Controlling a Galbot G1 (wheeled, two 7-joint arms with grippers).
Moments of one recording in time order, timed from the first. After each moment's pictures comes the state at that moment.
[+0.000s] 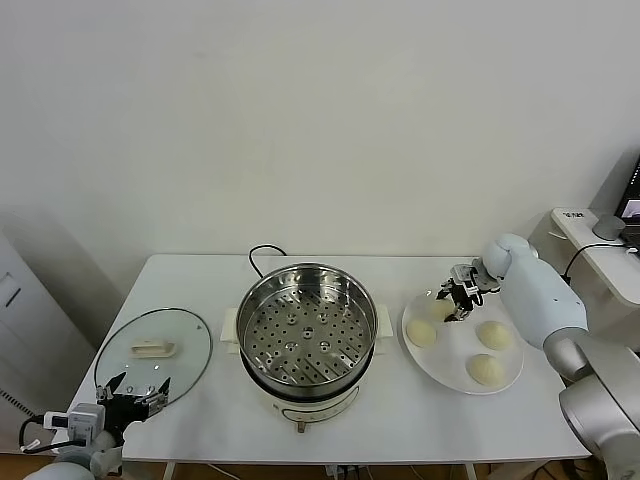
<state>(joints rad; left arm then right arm) 1.61 -0.97 -0.64 -2.06 -0.49 0.48 -0.18 -0.05 1.08 -0.23 0.50 -0.60 0.34 -1.13</state>
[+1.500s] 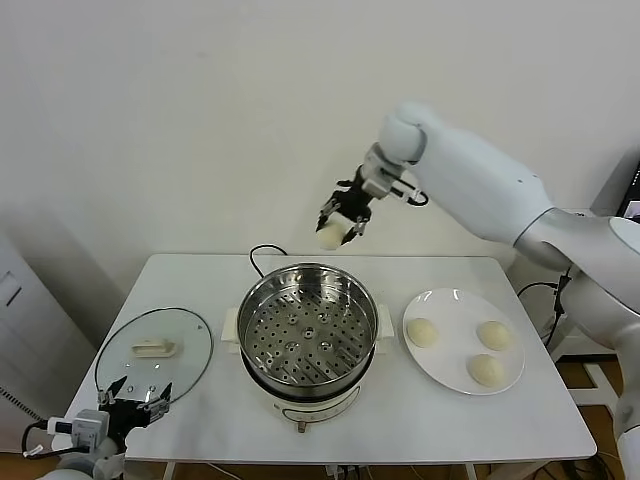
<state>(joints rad) 1.64 -0.98 -0.62 -2.08 -0.44 0.48 -0.18 0.47 1.22 -0.86 1.02 -0.07 0.79 -1.29</state>
